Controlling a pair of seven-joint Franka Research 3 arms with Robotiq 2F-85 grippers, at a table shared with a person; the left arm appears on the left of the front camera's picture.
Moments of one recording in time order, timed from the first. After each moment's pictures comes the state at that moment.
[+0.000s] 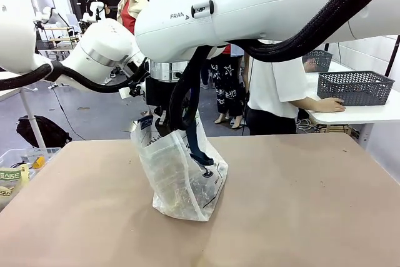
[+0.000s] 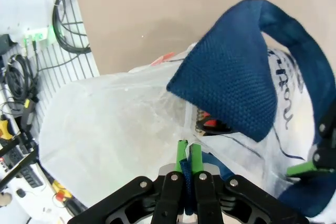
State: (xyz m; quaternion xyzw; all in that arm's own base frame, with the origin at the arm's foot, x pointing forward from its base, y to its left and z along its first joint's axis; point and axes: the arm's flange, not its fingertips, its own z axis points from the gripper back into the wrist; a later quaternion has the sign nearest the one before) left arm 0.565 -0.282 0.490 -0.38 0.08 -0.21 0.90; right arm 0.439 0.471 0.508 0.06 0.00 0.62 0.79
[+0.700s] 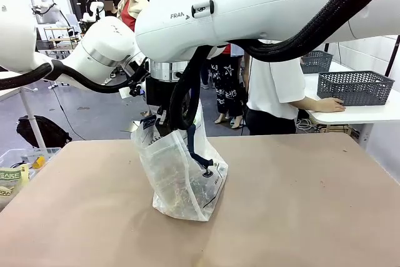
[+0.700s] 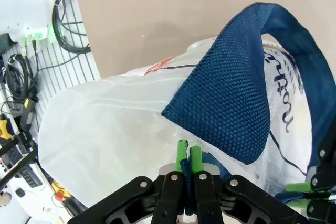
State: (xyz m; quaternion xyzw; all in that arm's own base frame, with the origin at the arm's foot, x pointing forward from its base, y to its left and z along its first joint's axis) left arm 0.564 -0.284 0.491 -0.37 0.07 -0.21 0.90; right arm 0.439 0.471 0.508 0.06 0.00 0.62 0.78
